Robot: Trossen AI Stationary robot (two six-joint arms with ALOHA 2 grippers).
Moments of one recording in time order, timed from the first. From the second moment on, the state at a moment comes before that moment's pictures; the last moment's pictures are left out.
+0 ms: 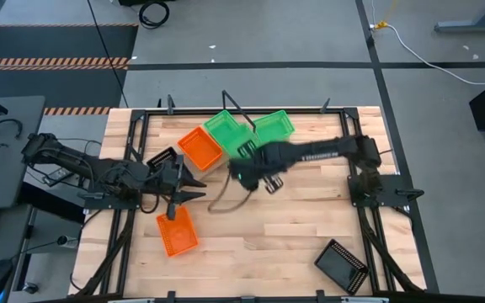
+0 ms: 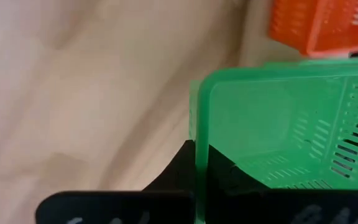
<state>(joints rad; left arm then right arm) -0.33 0.85 0.61 0.12 -0.28 -0.12 0.06 1.99 1.88 -1.26 0.38 -0.62</state>
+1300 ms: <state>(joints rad) -0.23 0.76 0.61 0.10 -0.43 -0.01 -0.29 2.00 1.80 -0.78 0.02 -1.10</state>
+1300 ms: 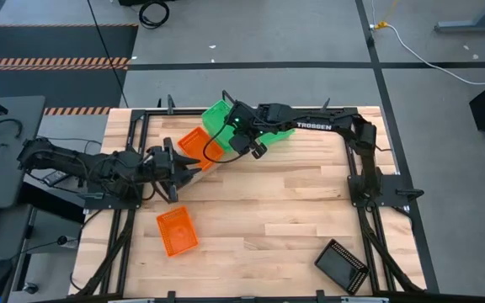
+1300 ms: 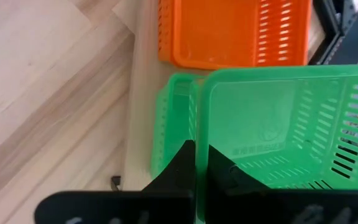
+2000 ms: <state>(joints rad) -0.23 0.76 0.61 0.10 -0.42 -0.01 -0.29 2.00 1.76 -0.70 0.03 -1.05</state>
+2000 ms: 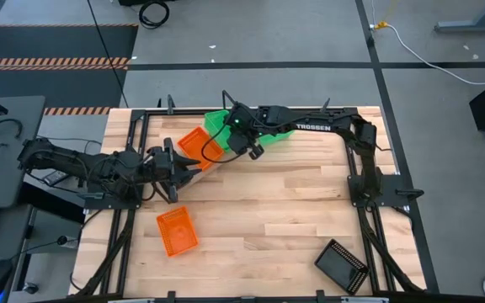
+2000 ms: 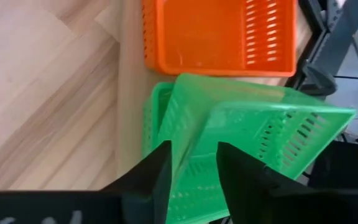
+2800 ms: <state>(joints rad) -0.23 0.76 0.61 0.10 -0.42 -0.01 -0.27 2.00 1.76 -0.65 0.09 -1.08</state>
